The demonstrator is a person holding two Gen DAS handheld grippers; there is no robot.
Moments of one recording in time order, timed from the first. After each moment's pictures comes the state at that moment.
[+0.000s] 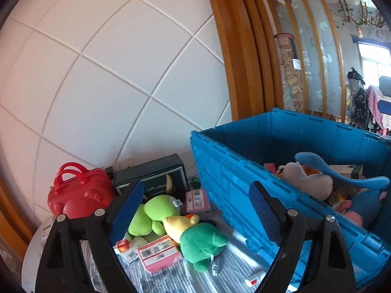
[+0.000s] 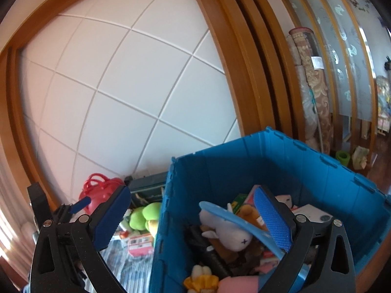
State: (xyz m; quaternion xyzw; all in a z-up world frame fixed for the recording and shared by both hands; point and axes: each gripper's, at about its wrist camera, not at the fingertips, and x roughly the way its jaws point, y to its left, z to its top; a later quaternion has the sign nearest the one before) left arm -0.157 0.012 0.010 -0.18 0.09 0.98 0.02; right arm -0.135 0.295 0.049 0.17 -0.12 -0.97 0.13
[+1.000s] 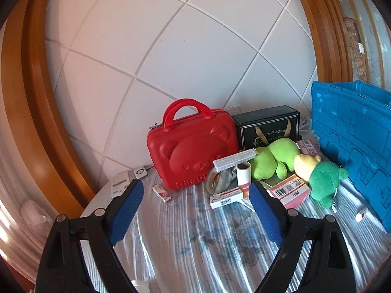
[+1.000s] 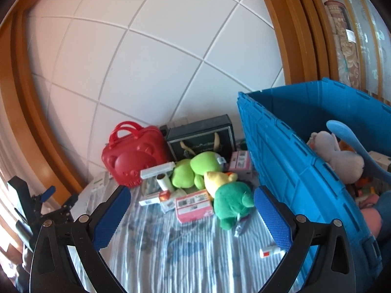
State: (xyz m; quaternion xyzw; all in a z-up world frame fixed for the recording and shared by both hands) left arm -0.093 -0.265 -0.049 -0.25 0.08 0.96 -0.14; right arm -0.144 0.080 -0.029 0.28 -0.10 -0.94 0.17
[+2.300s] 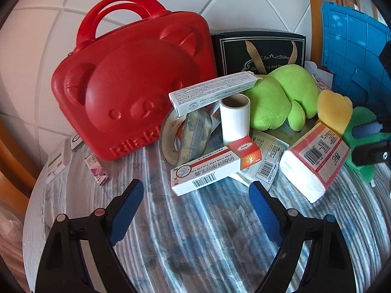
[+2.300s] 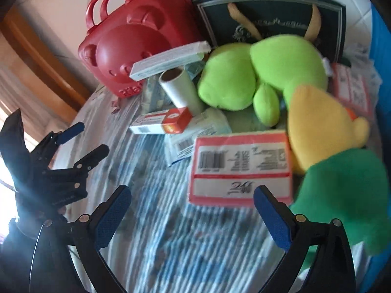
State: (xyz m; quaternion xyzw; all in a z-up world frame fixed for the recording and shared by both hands) left arm -0.271 -0.301 -0.221 -0.39 0.07 0.92 -0.04; right arm -0.351 -0.074 -0.244 0.50 0.00 -0.80 0.31
